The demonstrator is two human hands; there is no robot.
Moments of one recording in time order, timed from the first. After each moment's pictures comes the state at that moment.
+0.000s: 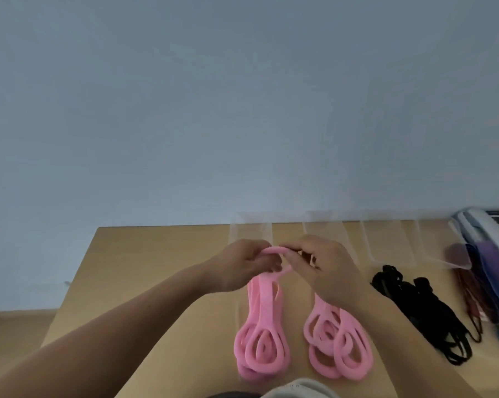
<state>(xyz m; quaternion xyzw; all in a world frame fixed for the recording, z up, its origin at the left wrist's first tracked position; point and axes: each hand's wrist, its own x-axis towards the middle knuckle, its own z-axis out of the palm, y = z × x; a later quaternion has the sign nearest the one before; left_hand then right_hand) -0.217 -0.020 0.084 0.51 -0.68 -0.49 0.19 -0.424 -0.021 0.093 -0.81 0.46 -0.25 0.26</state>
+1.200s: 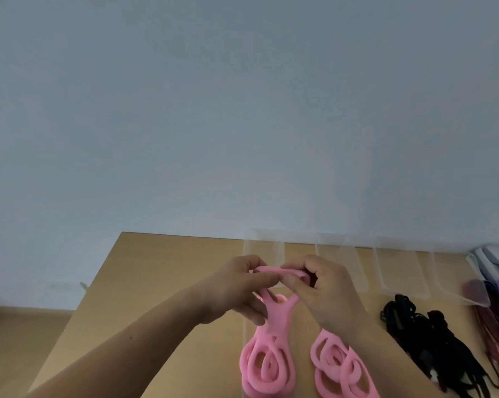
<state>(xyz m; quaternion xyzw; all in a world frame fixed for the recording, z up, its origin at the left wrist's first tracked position) -0.204 0.024 0.114 0.52 -0.46 -0.66 0.28 -0.400 0.003 0.106 -0.73 0.48 -0.34 0.35</state>
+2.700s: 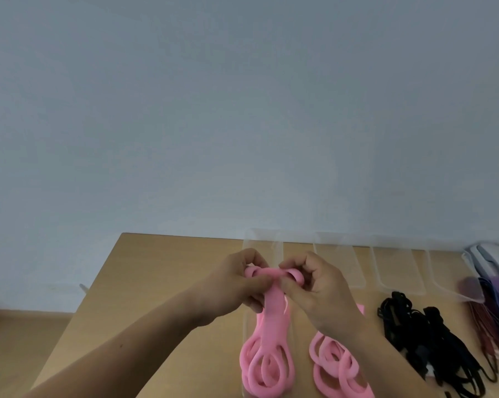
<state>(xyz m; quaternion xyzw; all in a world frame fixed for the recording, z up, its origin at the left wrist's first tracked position) -0.203 0.038 0.118 0.52 -0.52 -0.58 0.35 -0.397 0.014 0.100 -0.70 0.42 -0.38 0.44</state>
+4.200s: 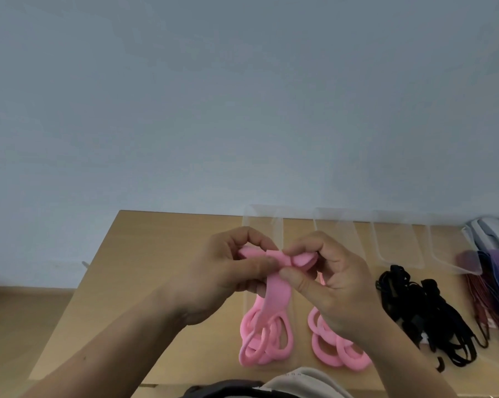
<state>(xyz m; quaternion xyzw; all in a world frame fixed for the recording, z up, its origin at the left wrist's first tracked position) -0.205 0.074 0.146 0.42 -0.46 -0.65 0.44 -0.401 0.057 0.141 -0.70 0.38 -0.42 0.43</state>
